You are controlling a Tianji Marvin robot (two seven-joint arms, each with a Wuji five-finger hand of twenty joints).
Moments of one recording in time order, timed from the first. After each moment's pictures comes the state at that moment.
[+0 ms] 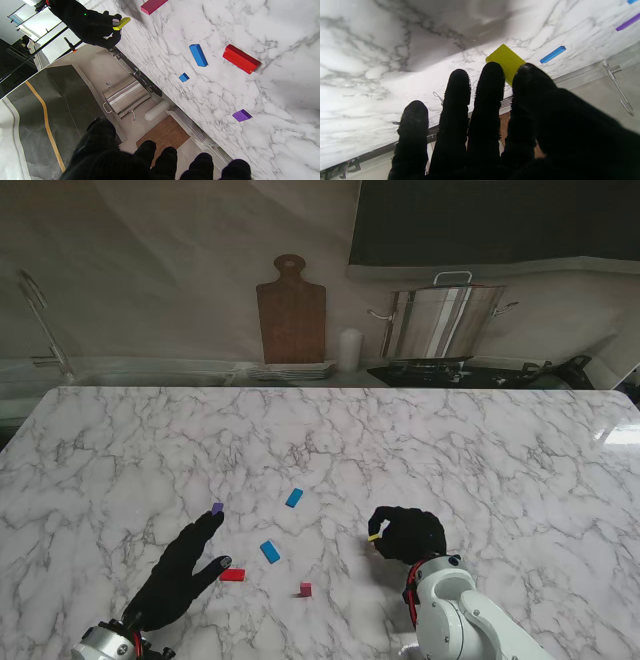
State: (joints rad) left arm 2.25 -1.12 -1.52 -2.02 0.46 -0.20 0.04; right arm -1.71 -1.13 1.07 -1.66 -0.75 0.31 -0.21; left_hand 0.87 0.13 -0.01 -0.02 0.16 0.23 0.00 0.20 0.12 0.14 -0.02 0.10 0.02 0.25 -0.02 0.09 -0.07 0.30 0.00 0.19; right_hand 0.61 -0.71 1.03 -0.22 0.74 -0.34 0.96 0.58 1.27 -0.10 0.48 0.41 0.94 -0.03 0.64 0.45 0.39 0.22 1.34 0.77
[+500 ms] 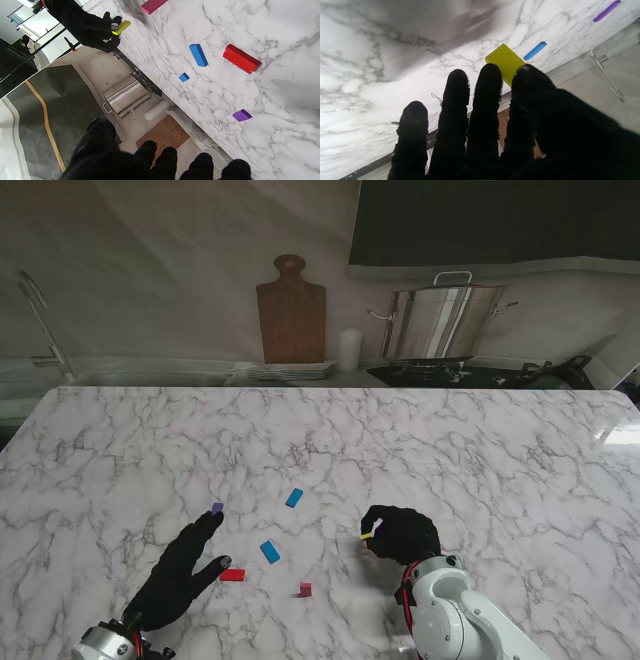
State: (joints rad) left arm 2.25 -1.12 -1.52 -2.02 0.46 -0.20 0.04; right arm -1.72 -1.14 1.07 -1.68 -0.66 0.28 -0.21; left_hand 0.87 0.13 -0.01 -0.02 0.16 0.25 0.00 0.20 0.12 0.14 -0.02 0.10 0.02 0.25 -0.02 0.09 -0.07 0.30 0.00 0.19; right_hand 0.61 -0.70 1.03 -0.22 0.73 -0.32 0.99 0.58 1.23 -0.08 0.51 0.45 0.93 -0.02 0.68 0.46 0.40 0.24 1.36 0.77
